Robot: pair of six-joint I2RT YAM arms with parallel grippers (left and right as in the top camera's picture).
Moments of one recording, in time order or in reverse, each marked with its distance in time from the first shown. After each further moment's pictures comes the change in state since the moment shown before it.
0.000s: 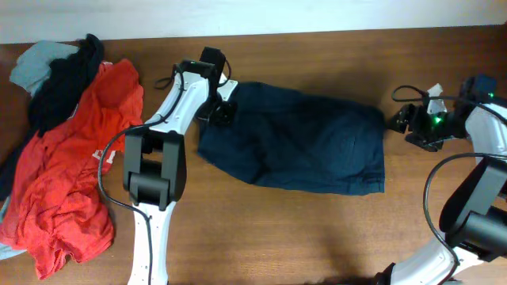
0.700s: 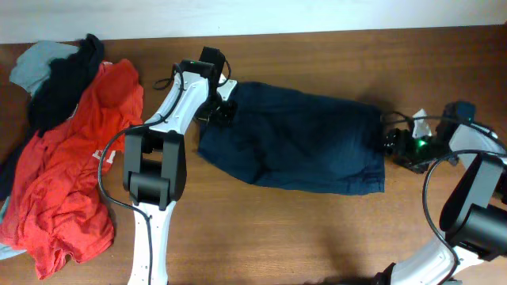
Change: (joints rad) left arm 0.001 0.004 0.003 0.000 0.002 -0.022; right arm -0.001 0.002 -0.249 0.187 0.011 -0.006
